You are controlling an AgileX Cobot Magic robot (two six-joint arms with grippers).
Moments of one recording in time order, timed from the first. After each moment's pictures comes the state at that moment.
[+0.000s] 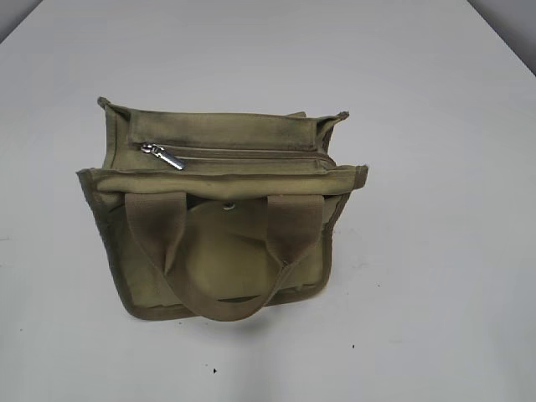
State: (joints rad) left arm -0.01 -0.01 -0.52 -0.06 1.06 0.11; right arm 0.06 -0.01 -0.48 0.16 1.09 -0.14
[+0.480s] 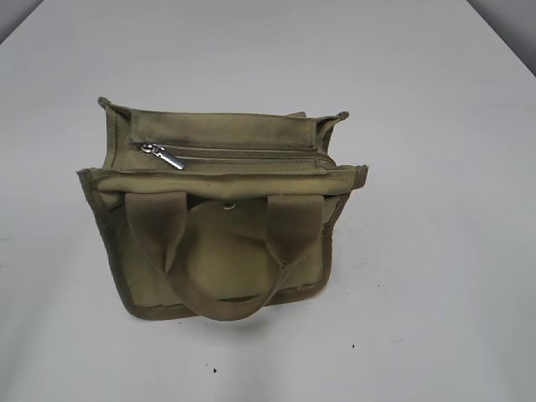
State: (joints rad) left arm -0.02 0.25 -0.54 -0.45 0.70 0.11; right arm 0.06 0.19 -0.49 0.17 1.06 -0.16
